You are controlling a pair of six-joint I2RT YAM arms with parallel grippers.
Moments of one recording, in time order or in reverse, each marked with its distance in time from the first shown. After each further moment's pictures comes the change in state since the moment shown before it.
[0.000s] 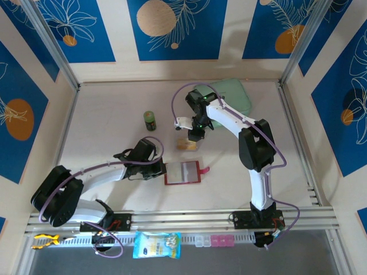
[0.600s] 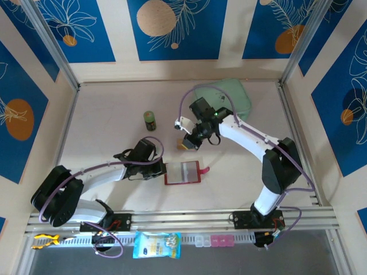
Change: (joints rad) left arm 0.000 0.000 -0.005 0.016 0.001 0.000; right arm 0.100 -0.376 -0.399 0.308 -0.162 0.584
